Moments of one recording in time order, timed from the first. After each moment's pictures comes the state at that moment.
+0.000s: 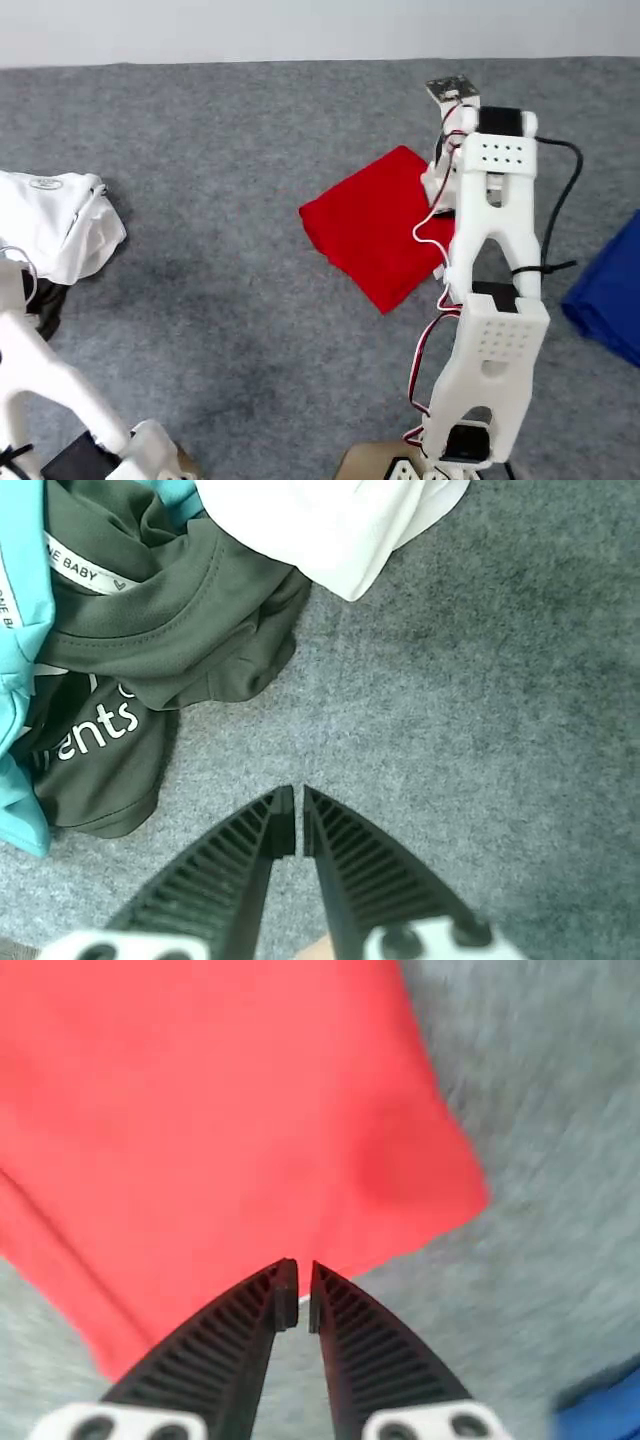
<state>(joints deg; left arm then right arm) -46.9 -19.0 10.8 98.5 -21.9 1.2 35.2 -40.2 96.4 11.9</state>
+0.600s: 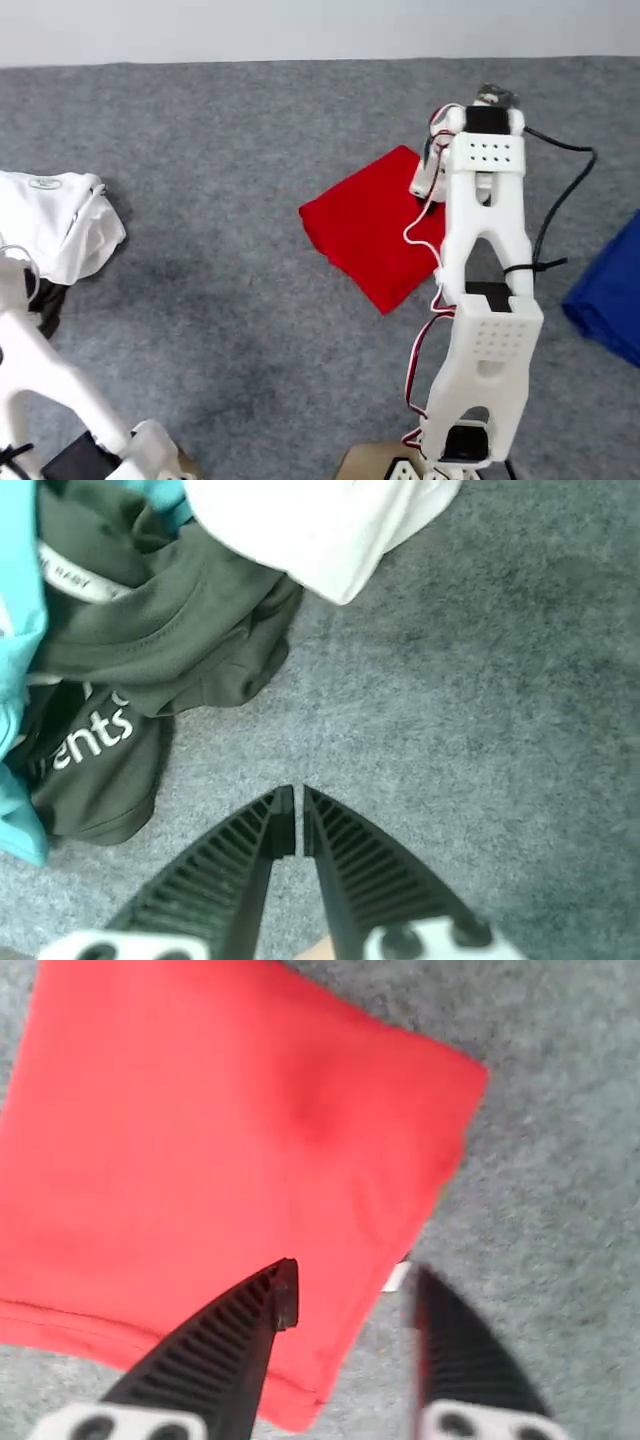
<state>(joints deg) -45.3 -19.0 10.8 98.5 -21.9 -1.3 35.2 -40.2 97.1 -26.6</state>
